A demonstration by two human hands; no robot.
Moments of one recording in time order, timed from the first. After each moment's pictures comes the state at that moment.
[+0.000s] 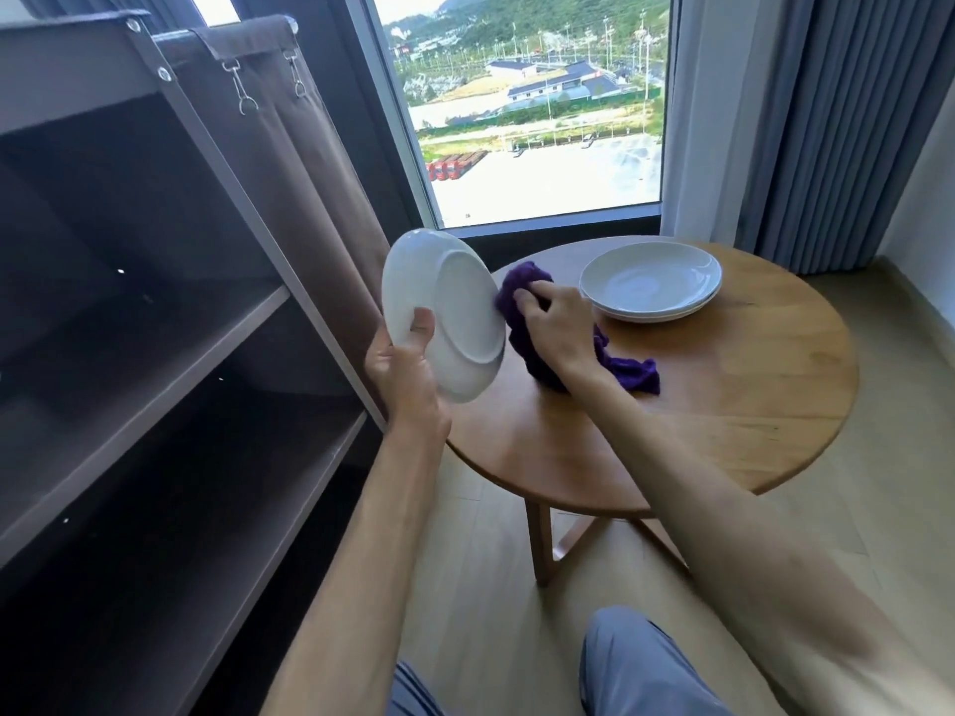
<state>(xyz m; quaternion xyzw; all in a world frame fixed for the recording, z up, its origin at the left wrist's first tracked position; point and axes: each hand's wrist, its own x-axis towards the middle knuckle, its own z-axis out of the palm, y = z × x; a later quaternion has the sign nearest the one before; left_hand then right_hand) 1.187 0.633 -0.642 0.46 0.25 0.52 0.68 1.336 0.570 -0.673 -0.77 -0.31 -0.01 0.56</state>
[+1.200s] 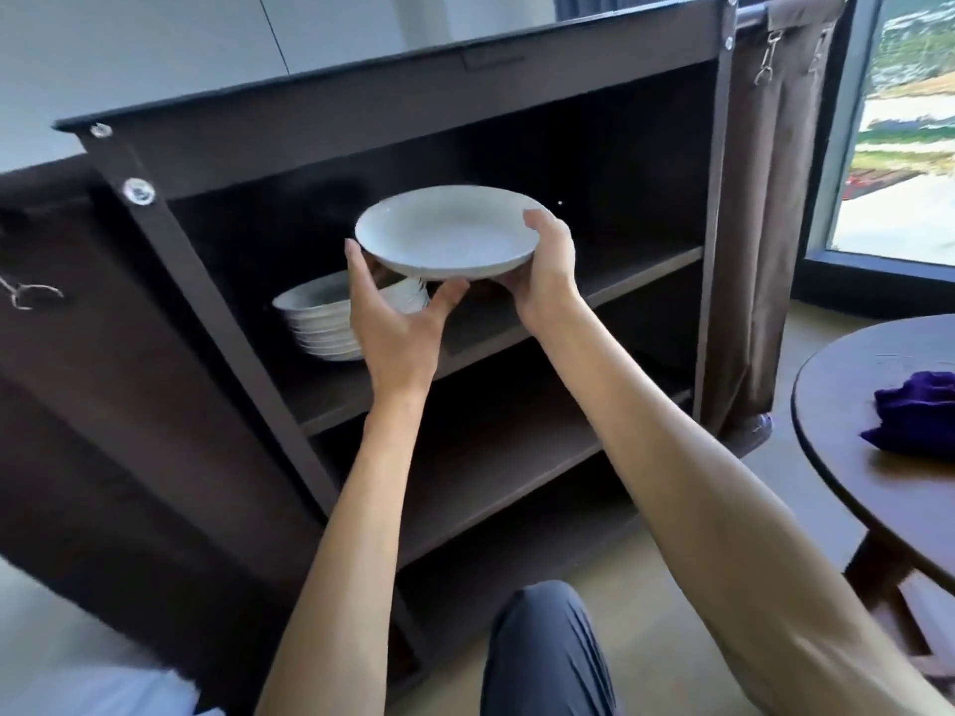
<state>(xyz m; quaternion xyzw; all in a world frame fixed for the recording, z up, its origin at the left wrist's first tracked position) 0.809 0.662 -0.545 0.59 0.46 0.65 0.14 0.950 0.717 -0.519 -0.25 -0.28 0.58 0.72</state>
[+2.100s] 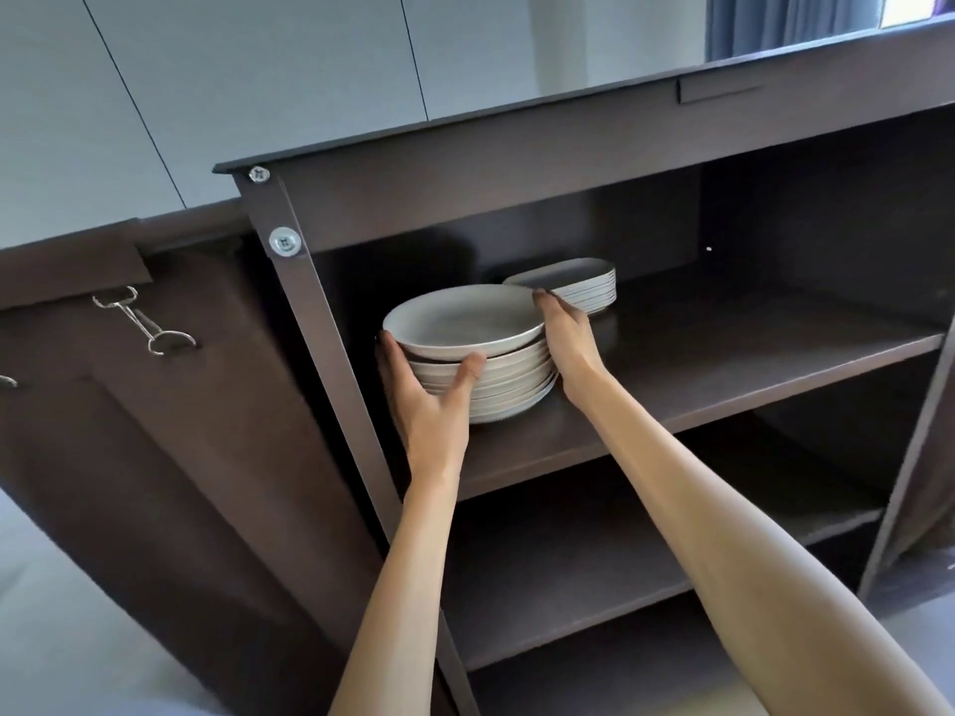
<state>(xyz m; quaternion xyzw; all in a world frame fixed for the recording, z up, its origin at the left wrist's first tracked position) 0.698 0.742 -0.570 0.46 0.58 0.66 0.10 0.833 0.846 -0.544 -0.38 -0.51 0.49 0.59</state>
